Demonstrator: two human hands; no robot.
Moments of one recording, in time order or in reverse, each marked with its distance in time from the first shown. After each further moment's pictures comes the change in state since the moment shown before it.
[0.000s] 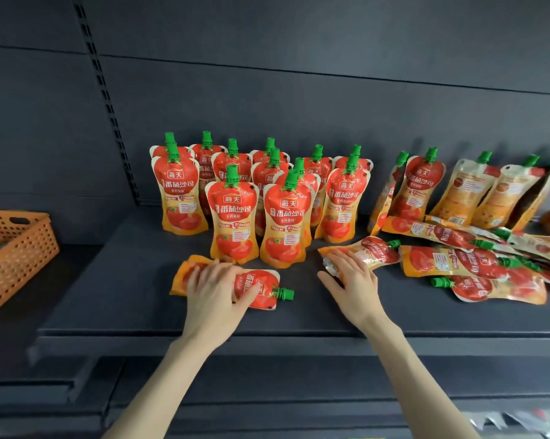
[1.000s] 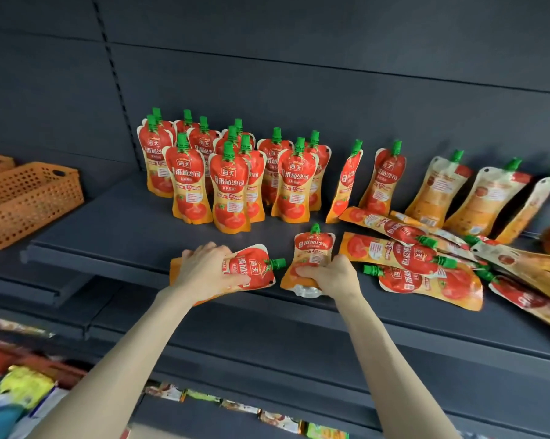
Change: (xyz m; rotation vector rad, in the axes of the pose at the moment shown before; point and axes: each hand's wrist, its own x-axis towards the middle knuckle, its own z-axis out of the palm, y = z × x) left_hand -0.018 0.141 0.020 0.188 -0.273 -0.258; right_hand -0.005 0.080 -0.085 0.387 -0.329 0.419
